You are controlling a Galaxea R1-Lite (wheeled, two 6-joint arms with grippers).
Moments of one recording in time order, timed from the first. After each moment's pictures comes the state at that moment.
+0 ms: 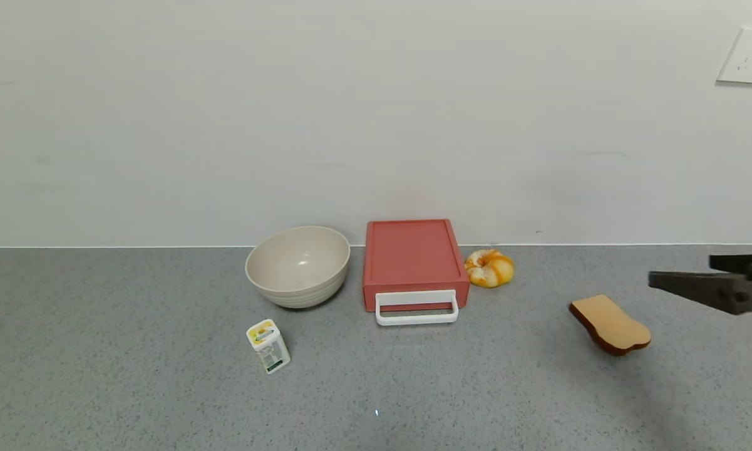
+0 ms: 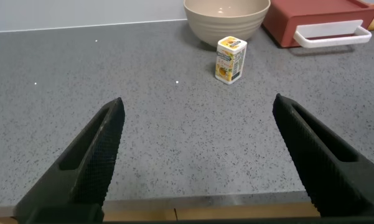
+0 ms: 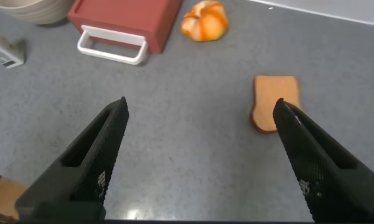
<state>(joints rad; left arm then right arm) 0.00 0.00 0.00 0.01 0.00 0.02 0.18 1.23 -0.96 0.19 0.17 0.01</state>
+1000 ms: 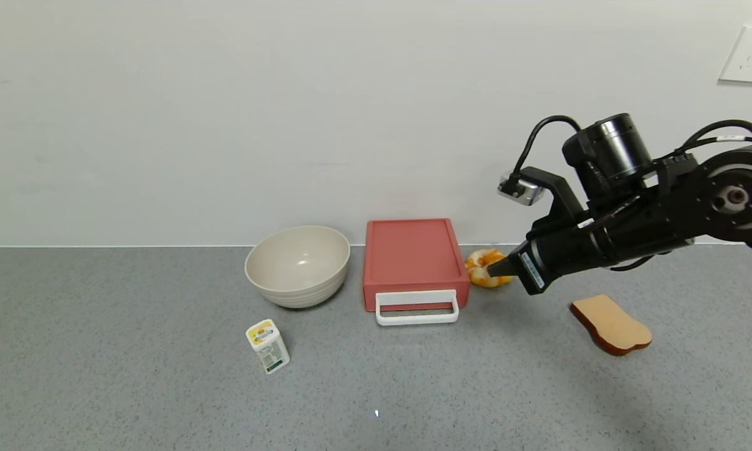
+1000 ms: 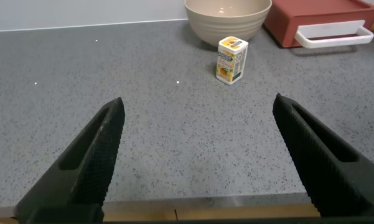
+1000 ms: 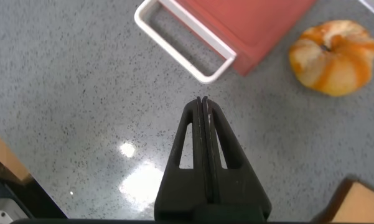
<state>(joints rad) 0.00 0.00 0.00 0.00 0.00 0.02 0.43 1.89 -1.53 0.40 0.28 -0.22</state>
